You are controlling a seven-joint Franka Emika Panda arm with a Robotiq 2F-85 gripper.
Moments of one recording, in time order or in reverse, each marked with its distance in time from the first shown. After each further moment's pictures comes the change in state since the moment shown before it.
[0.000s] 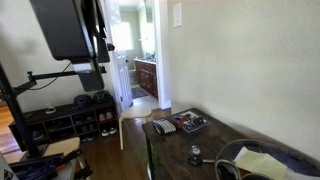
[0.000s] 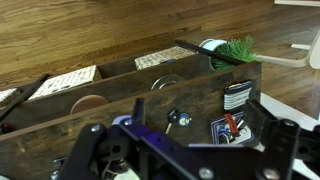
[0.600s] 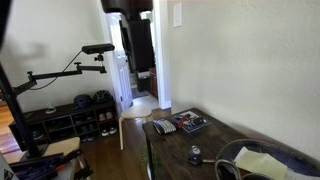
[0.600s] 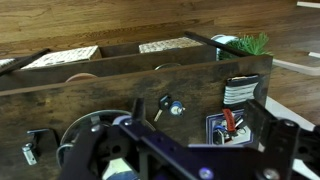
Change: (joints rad) arm 0.044 0.146 0.130 -0.005 0.041 0.189 -0.001
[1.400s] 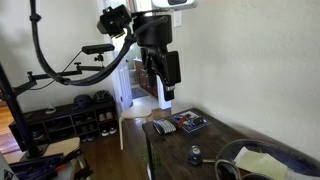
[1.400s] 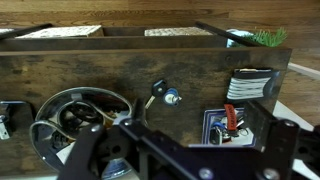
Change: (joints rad) arm 0.045 0.156 0.094 -0.013 0.005 0.220 0.008
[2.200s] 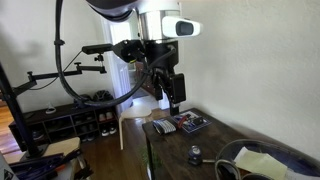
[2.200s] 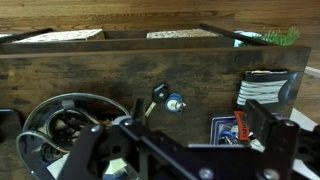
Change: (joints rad) arm 0.004 0.127 0.033 -0.006 0.004 0.112 0.041
